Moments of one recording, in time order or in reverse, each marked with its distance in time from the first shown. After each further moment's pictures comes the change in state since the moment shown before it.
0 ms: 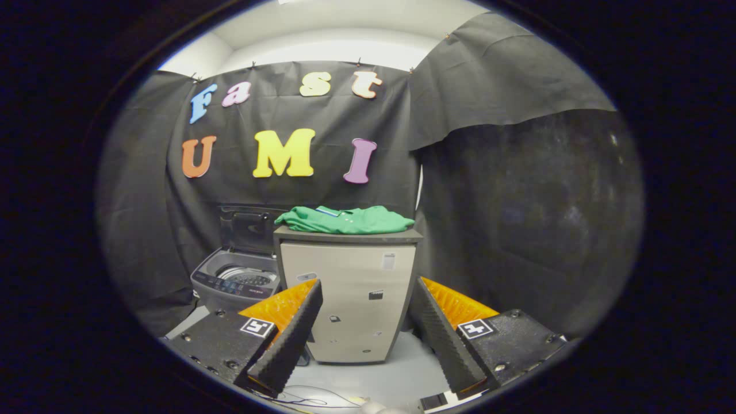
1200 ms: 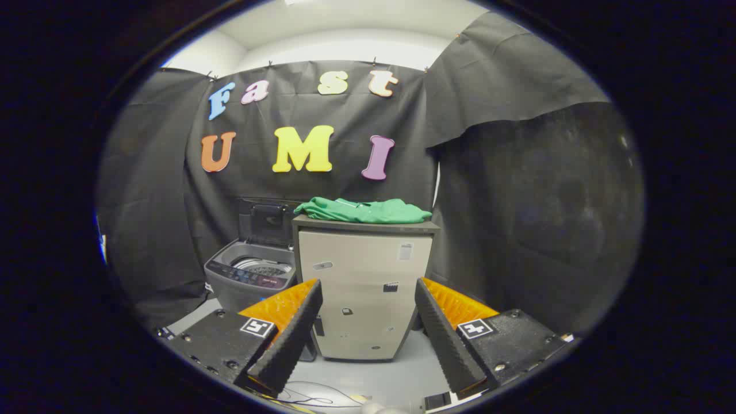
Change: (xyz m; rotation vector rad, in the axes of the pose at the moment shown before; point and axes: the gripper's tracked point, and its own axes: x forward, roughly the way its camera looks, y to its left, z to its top) arm -0.016 0.017 -0.050 -0.055 -0.012 0.111
